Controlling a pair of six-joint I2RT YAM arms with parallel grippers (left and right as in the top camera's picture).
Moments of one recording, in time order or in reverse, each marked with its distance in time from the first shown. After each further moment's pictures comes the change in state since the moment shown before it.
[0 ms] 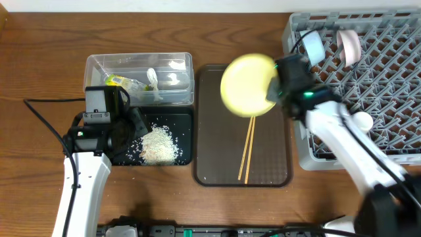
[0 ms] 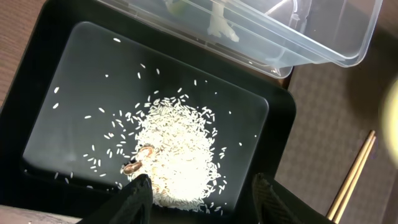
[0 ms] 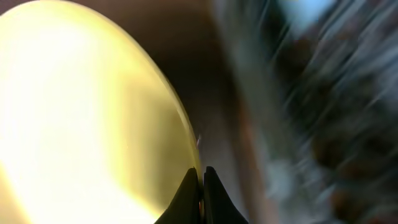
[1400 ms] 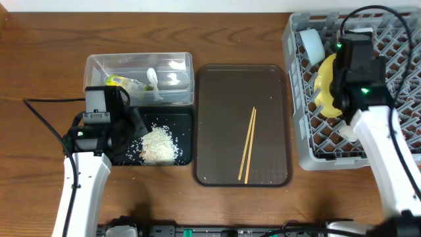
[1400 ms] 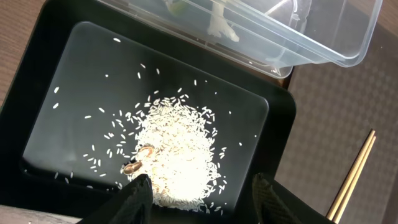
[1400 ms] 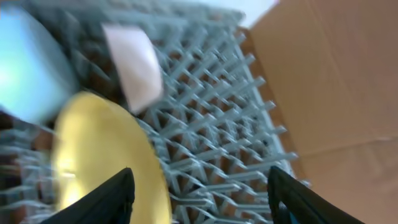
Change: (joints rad) left arm 0.000 0.000 0.000 0.001 0.000 0.000; right arm -0.244 -0.104 0.028 0.065 0.388 -0.587
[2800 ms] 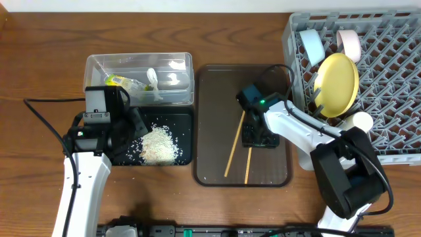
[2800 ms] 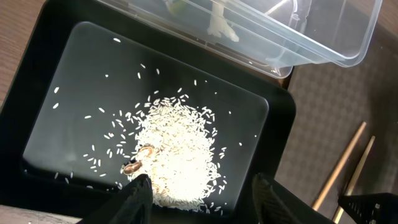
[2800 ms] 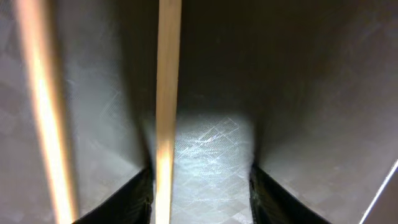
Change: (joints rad) left arm 0.000 0.000 0.000 0.000 0.000 0.000; right arm 0.461 0.443 -0.066 -0.380 -0.653 0.718
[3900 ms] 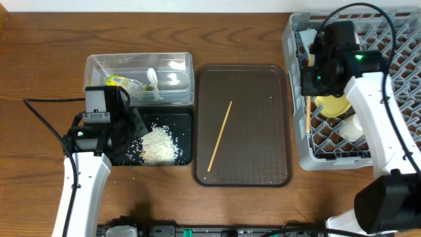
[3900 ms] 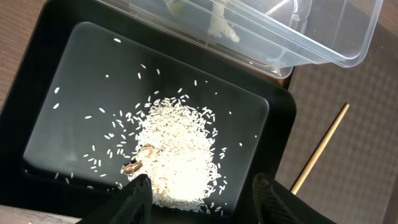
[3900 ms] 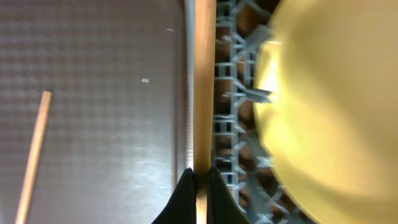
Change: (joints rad) left arm 0.000 0.000 0.000 0.000 -0.003 0.000; right arm -0.458 -0.195 0.380 -0.216 0.009 -0.517
